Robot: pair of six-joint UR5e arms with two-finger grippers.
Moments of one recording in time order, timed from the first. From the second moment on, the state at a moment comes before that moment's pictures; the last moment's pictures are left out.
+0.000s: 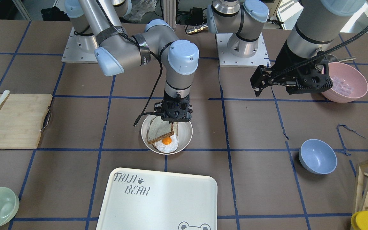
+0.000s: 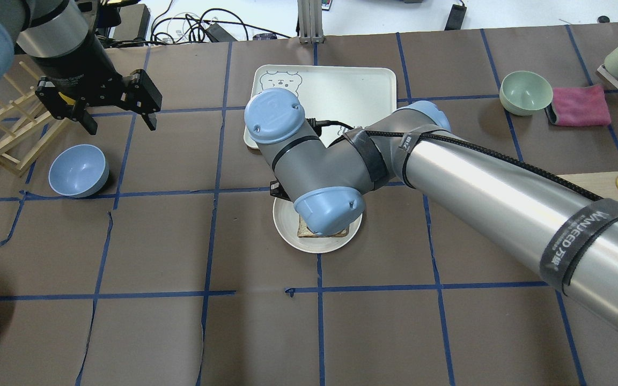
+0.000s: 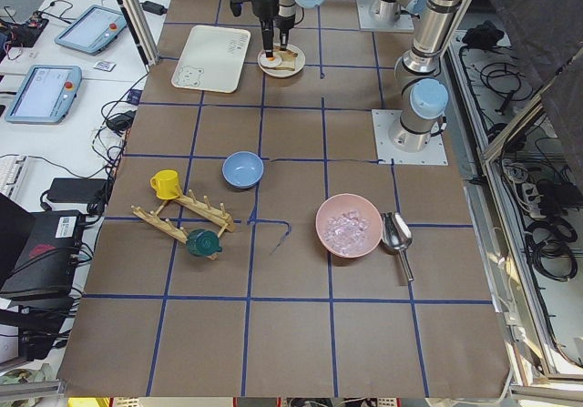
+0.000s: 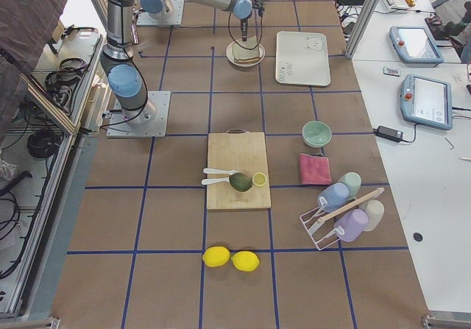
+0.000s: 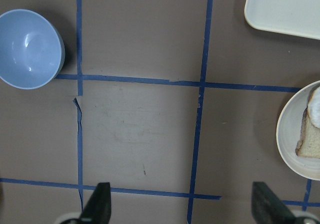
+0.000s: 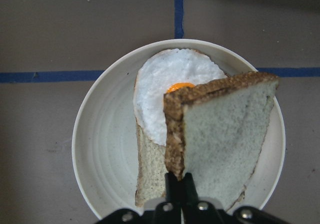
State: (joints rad) left arm -1.50 -1.63 -1.52 -1.60 1.61 0.00; right arm 2.08 -1.18 1.70 -2.11 -1.68 0.52
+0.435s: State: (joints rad) left arm -1.50 -1.63 -1.52 -1.60 1.61 0.00; right arm 2.08 -1.18 1.71 -2.17 -1.68 0.52
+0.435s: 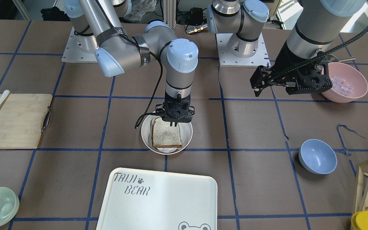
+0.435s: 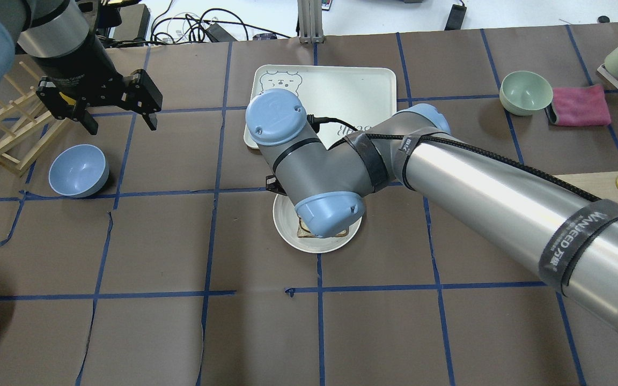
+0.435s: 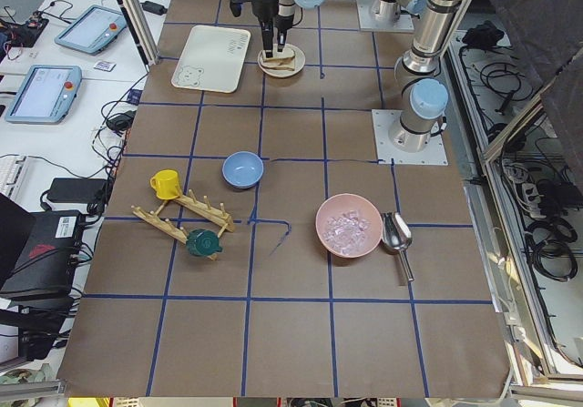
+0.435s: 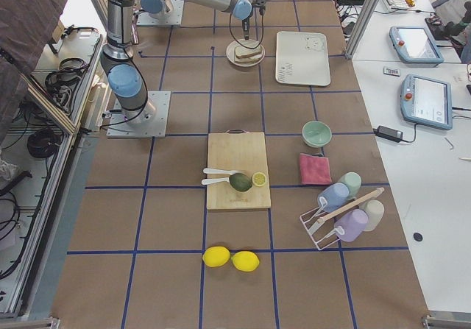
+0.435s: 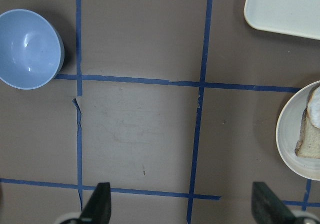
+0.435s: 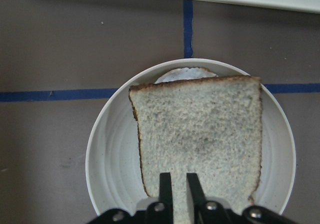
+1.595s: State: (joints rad) left arm -1.51 -1.67 -1.54 -1.60 1.52 -0.04; right arm 1.71 -1.36 1.38 -1.61 -1.54 -0.03
